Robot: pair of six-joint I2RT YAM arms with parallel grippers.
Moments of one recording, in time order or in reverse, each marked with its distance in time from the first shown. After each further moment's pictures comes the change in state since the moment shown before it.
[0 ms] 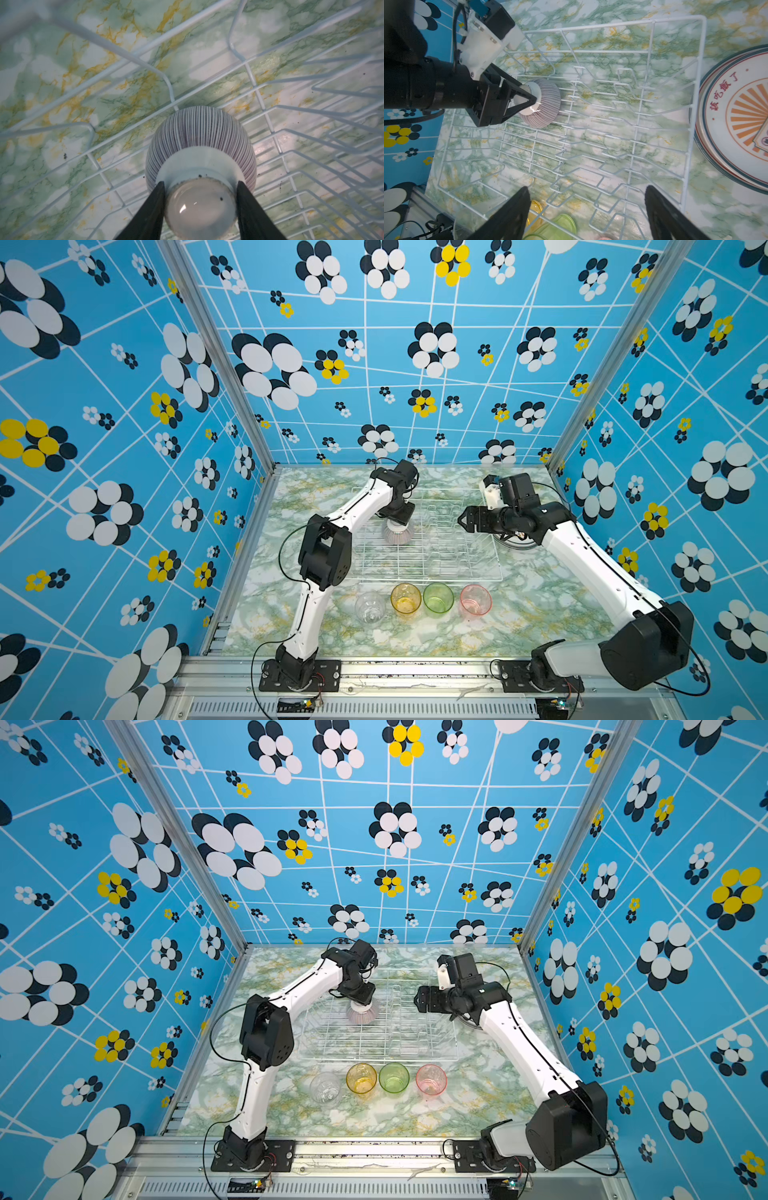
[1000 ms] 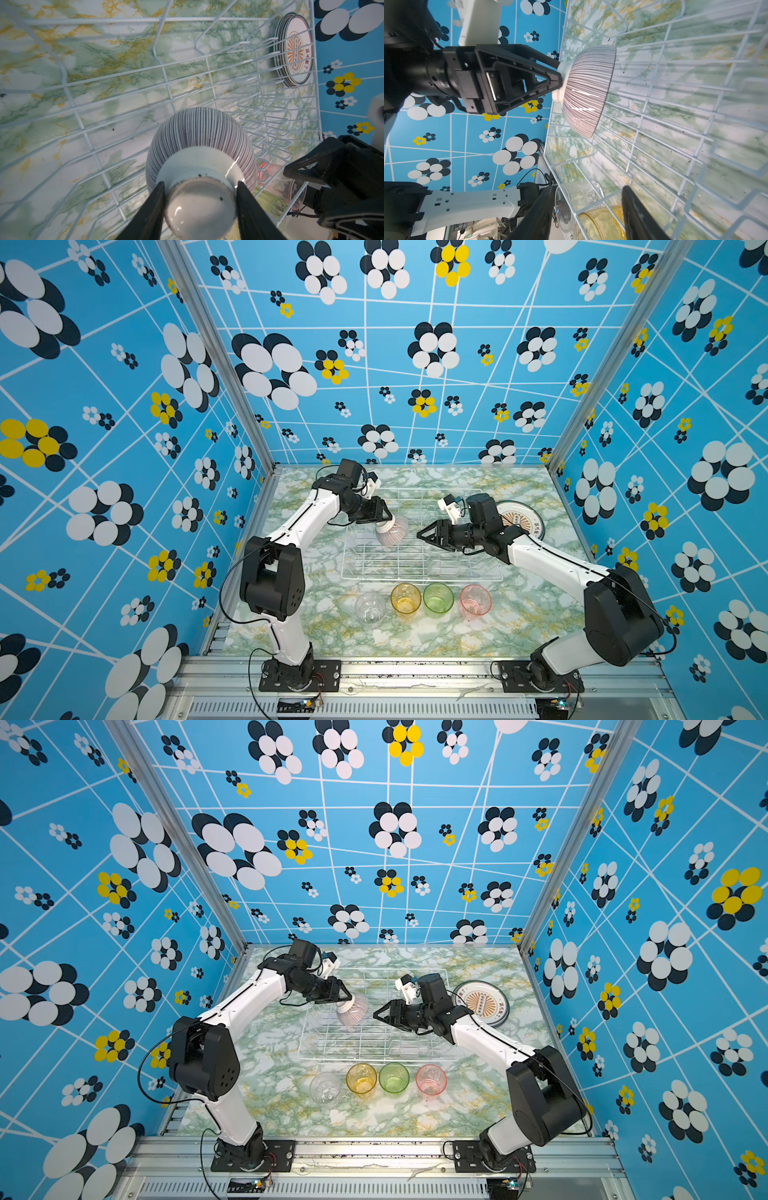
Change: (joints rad) left arm 0.253 -0.417 -0.485 0.291 0.572 -0.168; right arm 0.153 0.140 -0.293 0.699 -0.481 0.432
